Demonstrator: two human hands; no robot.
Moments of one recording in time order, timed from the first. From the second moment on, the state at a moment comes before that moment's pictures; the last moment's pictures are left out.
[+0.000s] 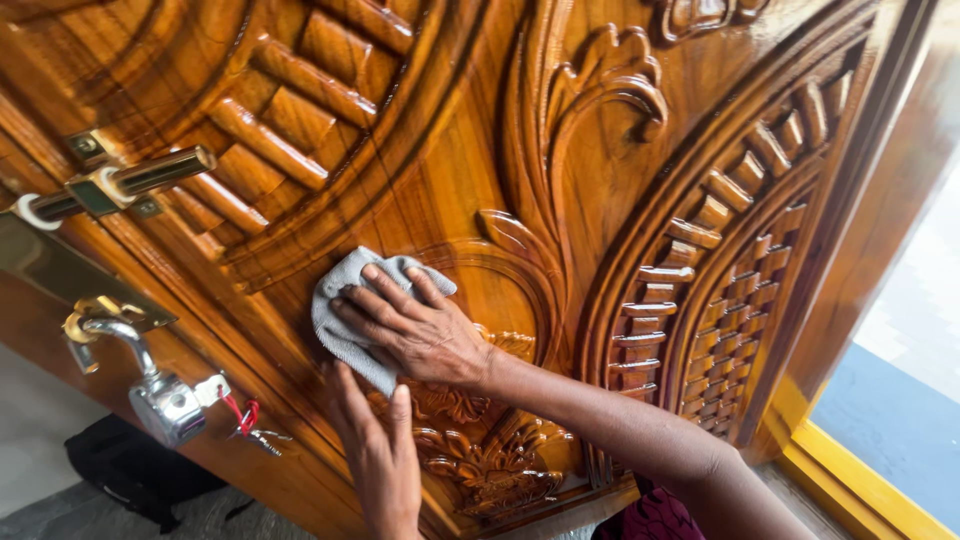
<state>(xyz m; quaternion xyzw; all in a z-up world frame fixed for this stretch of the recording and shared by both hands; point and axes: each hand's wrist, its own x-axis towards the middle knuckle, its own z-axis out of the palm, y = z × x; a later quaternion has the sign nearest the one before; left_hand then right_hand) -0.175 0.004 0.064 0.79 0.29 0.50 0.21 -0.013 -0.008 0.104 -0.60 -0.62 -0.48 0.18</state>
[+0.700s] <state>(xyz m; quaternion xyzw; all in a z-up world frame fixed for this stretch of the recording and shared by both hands) -0.166 -0.017 0.079 0.80 0.31 0.43 0.27 0.083 -0.107 -0.091 -0.80 -0.41 -0.36 0.23</state>
